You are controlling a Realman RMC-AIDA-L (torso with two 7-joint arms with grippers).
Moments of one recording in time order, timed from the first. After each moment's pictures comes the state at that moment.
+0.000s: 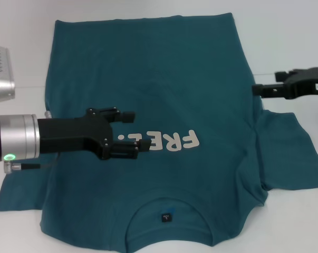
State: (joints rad) left arm -0.66 -2.01 -2.12 -0.64 -1.40 1.42 -1.42; right arm 0.56 2.03 -0.78 -1.08 -2.20 -1.25 2.02
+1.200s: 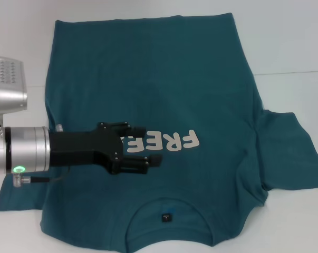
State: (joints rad) left arm -0.65 -2.04 -2.11 -0.65 -1.37 1.44 -1.46; right arm 0.63 1.99 -0.57 -1.09 -2.81 -1.38 2.43
